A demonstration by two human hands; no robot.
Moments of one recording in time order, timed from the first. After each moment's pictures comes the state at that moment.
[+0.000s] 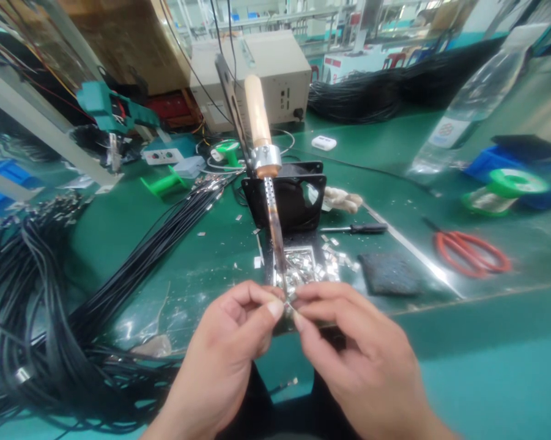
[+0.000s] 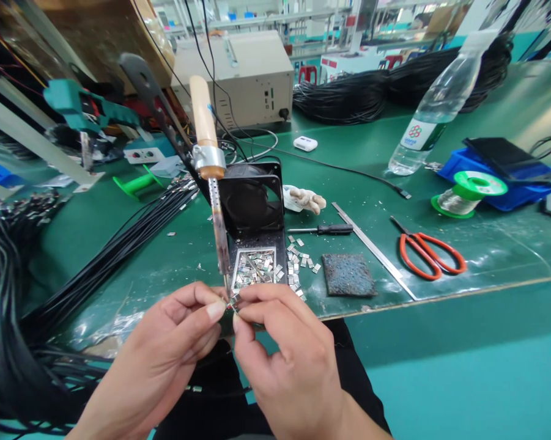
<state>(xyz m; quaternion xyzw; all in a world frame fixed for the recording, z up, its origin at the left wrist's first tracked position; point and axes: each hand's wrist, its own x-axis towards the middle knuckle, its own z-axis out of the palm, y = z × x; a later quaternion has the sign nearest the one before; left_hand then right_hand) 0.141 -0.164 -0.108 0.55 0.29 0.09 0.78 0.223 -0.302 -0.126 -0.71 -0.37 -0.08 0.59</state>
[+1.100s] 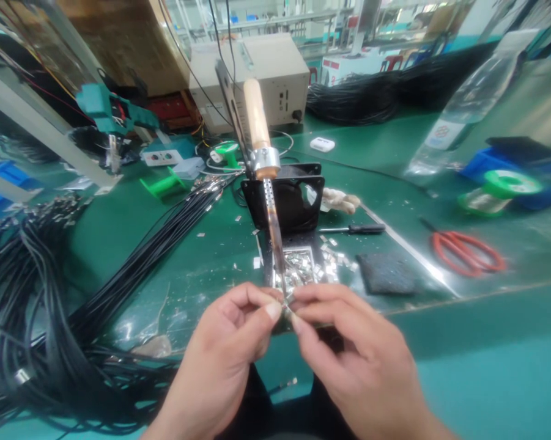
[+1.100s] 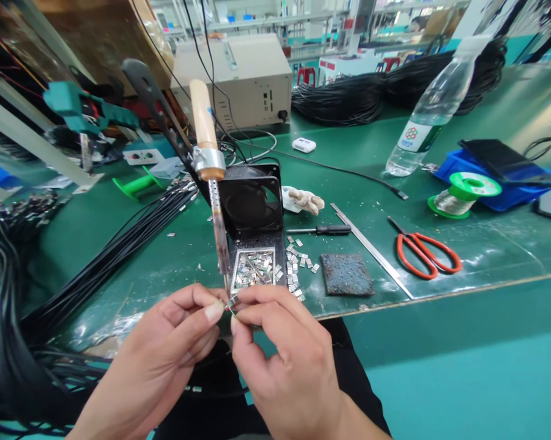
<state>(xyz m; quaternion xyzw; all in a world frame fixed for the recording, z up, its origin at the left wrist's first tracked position) 0.138 -0.164 -0.106 0.54 0.29 0.09 0.79 0.221 -0.302 -0.128 -0.71 -0.37 -0.08 0.59</state>
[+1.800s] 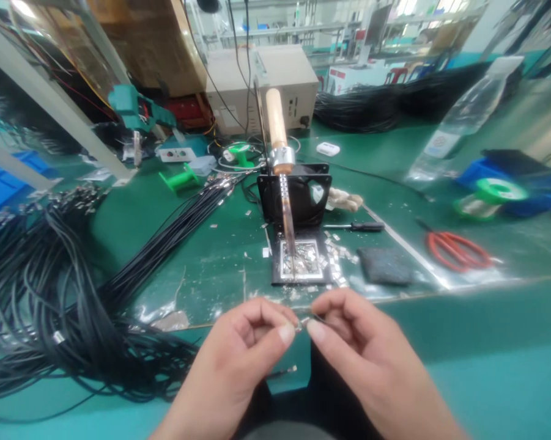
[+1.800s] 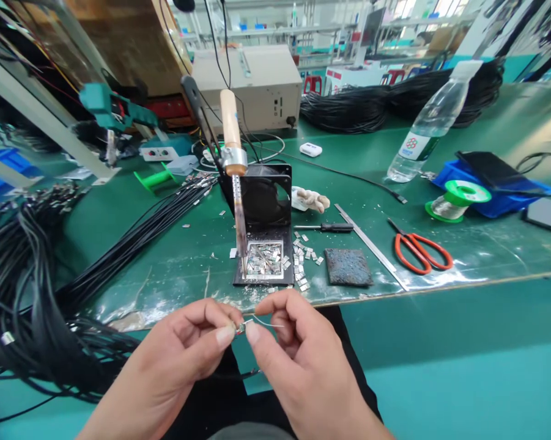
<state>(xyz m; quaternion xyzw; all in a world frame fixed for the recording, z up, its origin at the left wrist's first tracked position) 0.100 -0.173 -0.112 0.60 0.24 0.03 0.76 0.201 -0.330 -0.120 -0.69 -0.19 0.31 0.62</state>
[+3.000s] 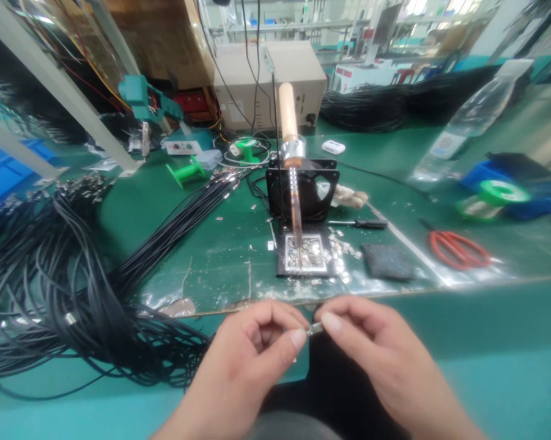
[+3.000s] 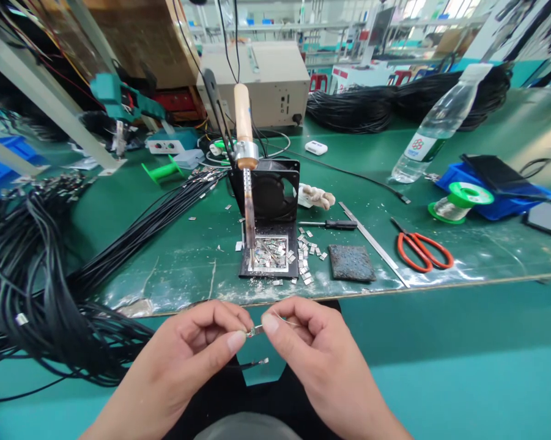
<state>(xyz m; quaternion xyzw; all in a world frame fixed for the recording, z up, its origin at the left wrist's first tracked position) 0.089 -0.179 -0.111 0.68 0.21 0.01 0.70 0.206 -0.343 -0.128 -0.67 -0.18 0.36 0.62</state>
